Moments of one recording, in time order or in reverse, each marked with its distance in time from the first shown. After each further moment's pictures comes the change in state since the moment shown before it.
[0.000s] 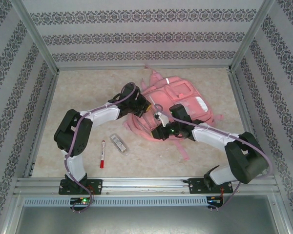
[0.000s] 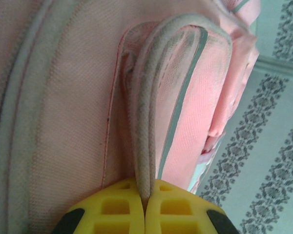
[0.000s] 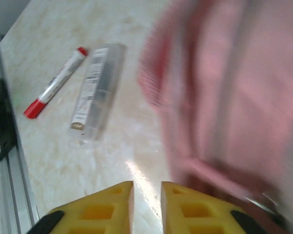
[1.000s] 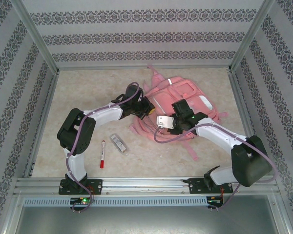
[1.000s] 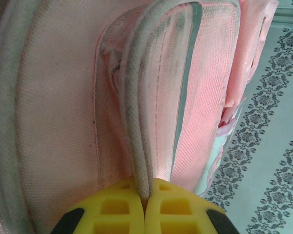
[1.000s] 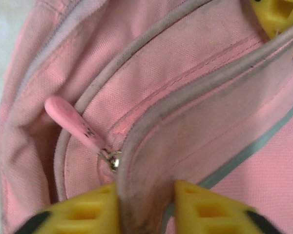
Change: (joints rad) left arm -0.013 0.031 0.022 -0.011 0.082 0.138; right arm -0.047 -0.032 0.134 -0.344 0.538 -1.041
